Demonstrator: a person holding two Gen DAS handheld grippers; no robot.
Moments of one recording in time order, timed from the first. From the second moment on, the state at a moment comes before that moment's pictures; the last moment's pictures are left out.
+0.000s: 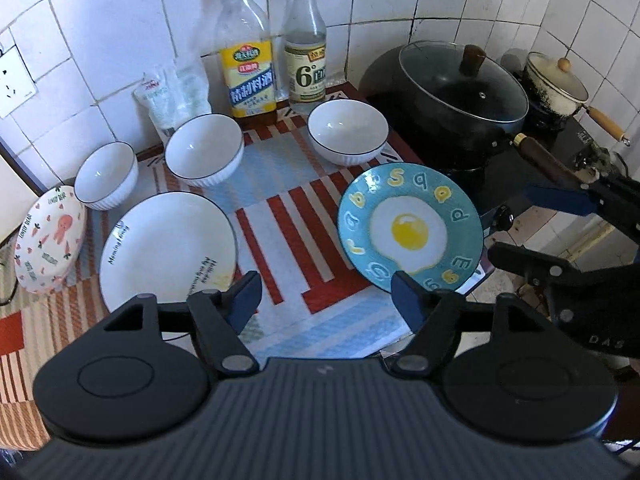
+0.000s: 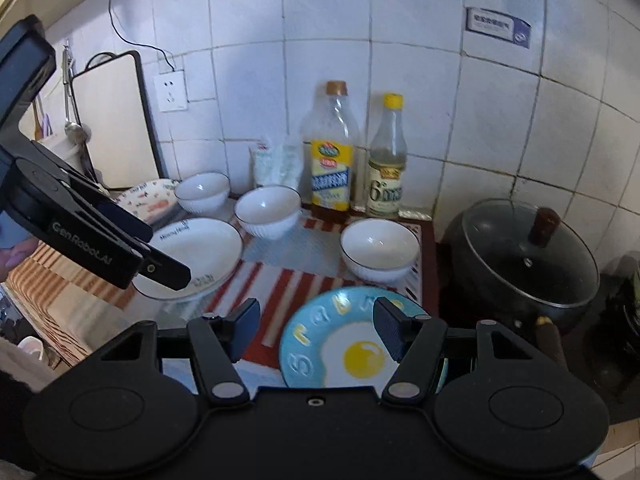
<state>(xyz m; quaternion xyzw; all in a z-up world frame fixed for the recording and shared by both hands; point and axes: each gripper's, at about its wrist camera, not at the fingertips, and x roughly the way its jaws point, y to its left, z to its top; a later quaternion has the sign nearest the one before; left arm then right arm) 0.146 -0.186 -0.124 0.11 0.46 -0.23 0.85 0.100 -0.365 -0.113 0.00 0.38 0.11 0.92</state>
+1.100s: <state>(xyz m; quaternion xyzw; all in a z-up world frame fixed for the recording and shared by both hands) 0.198 -0.241 -0.254 0.09 0.46 -0.21 0.86 0.107 -0.441 -0.252 0.11 0.40 0.03 0.91</state>
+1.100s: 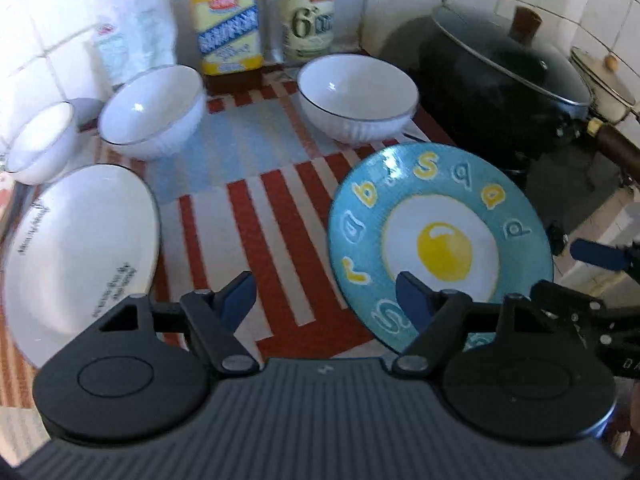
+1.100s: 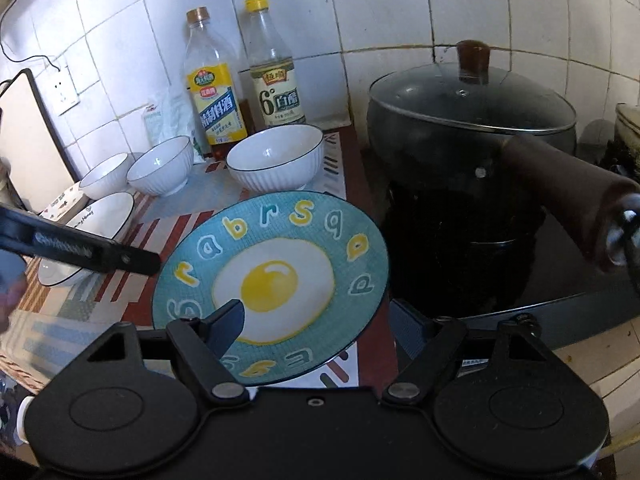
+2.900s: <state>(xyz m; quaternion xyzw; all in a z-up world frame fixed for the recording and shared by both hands) 0.176 -0.207 -0.217 0.04 0.49 -0.13 0.86 0.154 -0.442 -0.240 0.21 0.50 0.07 0.84</state>
